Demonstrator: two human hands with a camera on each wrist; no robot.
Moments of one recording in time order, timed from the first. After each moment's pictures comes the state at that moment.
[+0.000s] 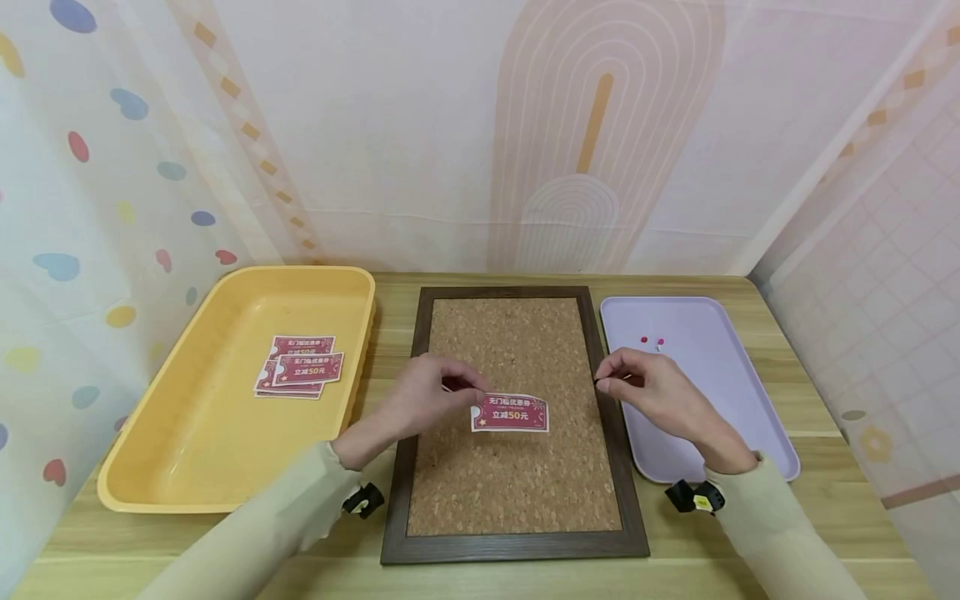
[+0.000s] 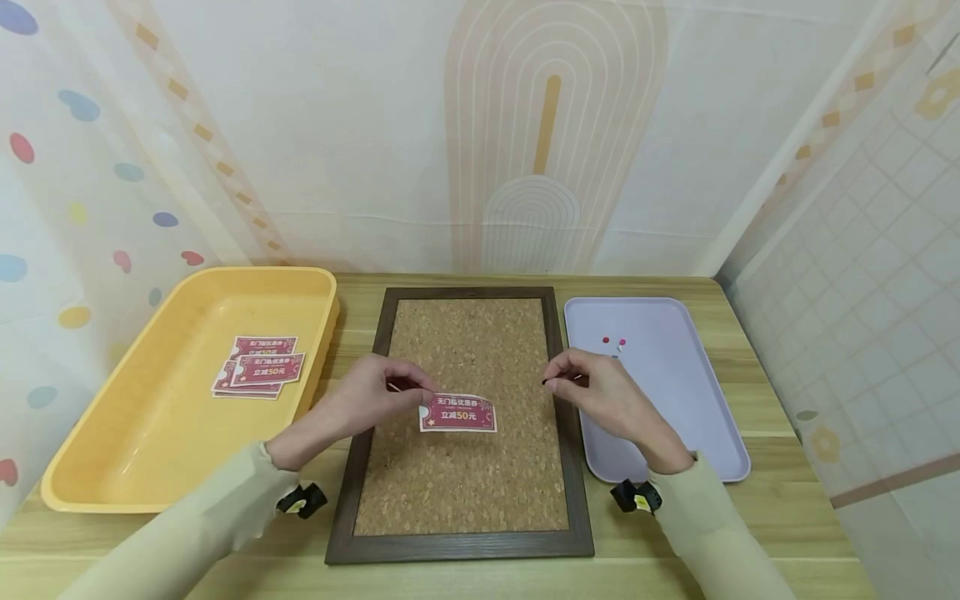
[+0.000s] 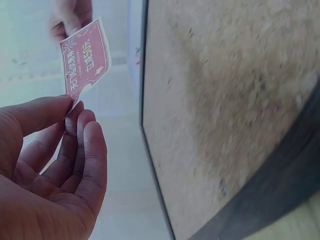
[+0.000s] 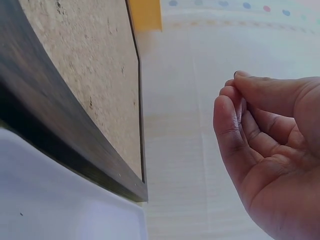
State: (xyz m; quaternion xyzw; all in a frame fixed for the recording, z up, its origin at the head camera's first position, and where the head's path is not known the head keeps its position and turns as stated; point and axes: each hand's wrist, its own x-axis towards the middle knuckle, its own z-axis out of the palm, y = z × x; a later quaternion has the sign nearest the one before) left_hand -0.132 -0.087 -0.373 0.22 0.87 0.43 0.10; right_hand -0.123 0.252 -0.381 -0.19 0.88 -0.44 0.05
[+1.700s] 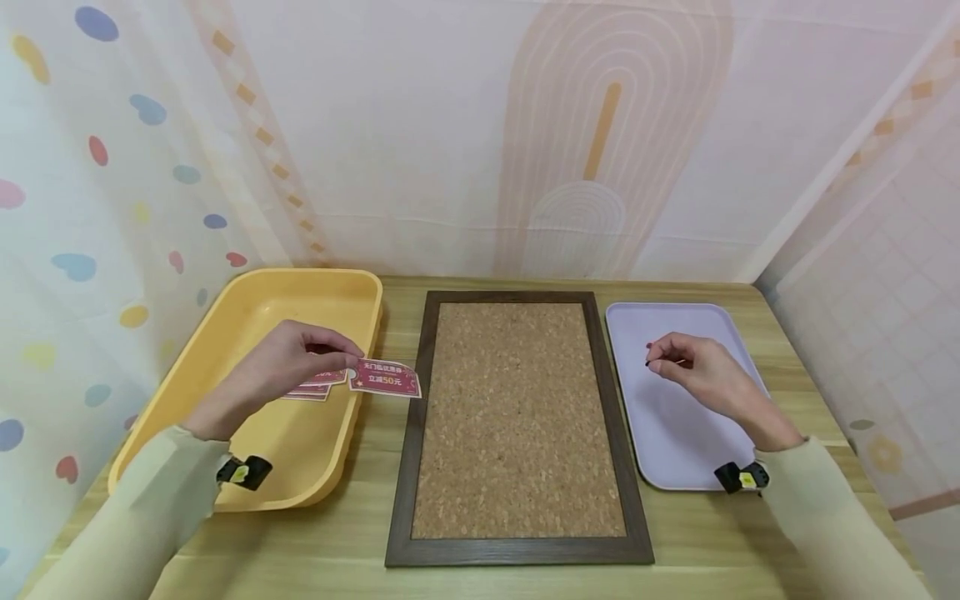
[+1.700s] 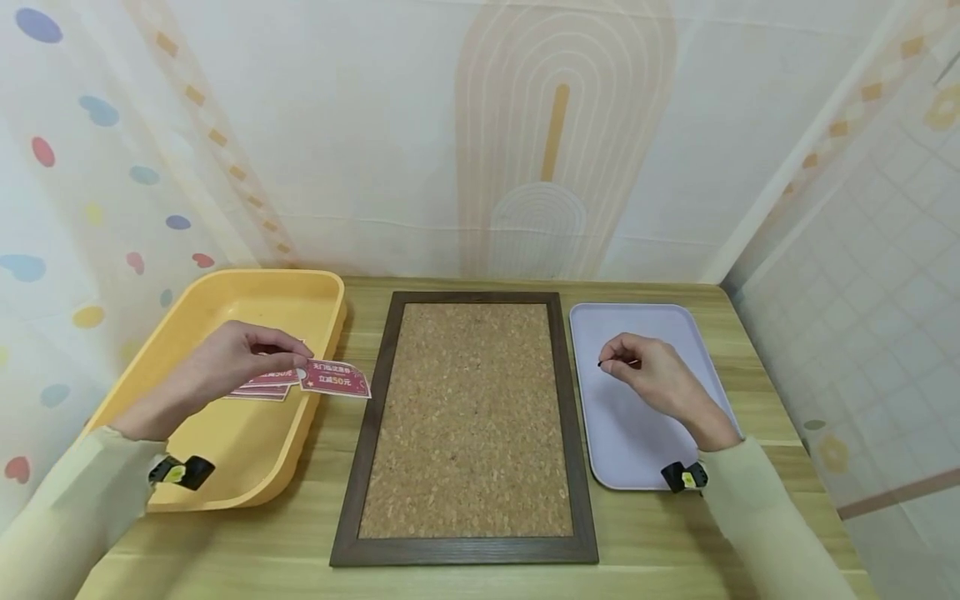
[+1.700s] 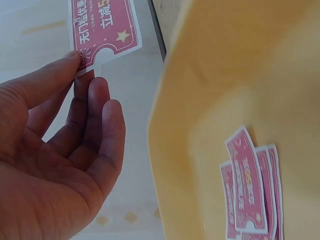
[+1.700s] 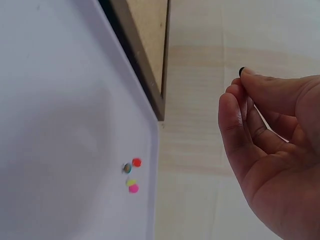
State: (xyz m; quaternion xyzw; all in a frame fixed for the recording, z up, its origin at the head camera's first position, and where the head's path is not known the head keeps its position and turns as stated) left_hand -0.152 -0.238 -0.338 0.14 0.91 0.39 0.09; right_hand -0.148 0.305 -0.375 -0.17 0.91 -0.38 0.01
